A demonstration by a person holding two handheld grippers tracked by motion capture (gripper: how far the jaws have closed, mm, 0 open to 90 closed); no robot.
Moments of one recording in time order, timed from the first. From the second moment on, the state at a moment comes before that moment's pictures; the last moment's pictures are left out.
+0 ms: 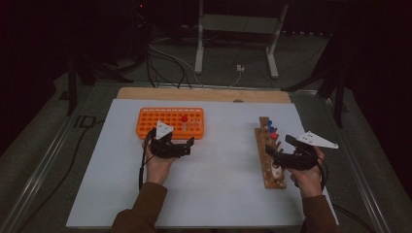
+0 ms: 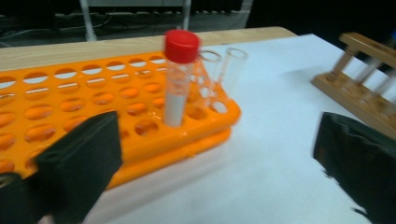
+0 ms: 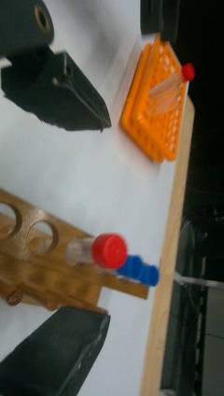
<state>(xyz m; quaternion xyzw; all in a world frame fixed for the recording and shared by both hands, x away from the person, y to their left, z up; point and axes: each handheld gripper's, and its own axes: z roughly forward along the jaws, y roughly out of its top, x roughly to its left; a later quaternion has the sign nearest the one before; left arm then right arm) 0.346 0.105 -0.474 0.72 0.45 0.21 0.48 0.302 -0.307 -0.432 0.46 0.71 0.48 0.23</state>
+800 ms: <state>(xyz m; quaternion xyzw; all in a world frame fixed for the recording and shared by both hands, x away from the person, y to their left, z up) 0.320 0.112 -0.463 0.72 0.43 0.23 0.49 0.337 -0.303 -0.457 0.50 0.72 0.42 0.25</state>
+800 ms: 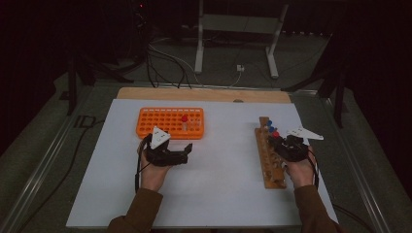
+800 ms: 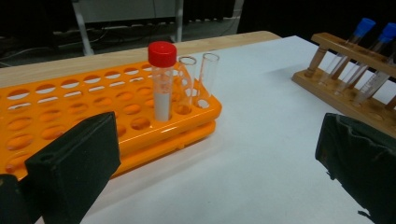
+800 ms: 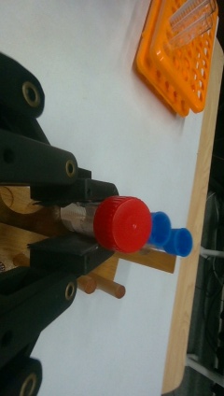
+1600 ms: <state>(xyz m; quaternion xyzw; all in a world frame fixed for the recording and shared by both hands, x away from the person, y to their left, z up) 0.313 0.096 -0.448 0.72 0.40 0.23 0.52 0.300 -0.285 -0.402 0.43 0.70 0.48 0.29</state>
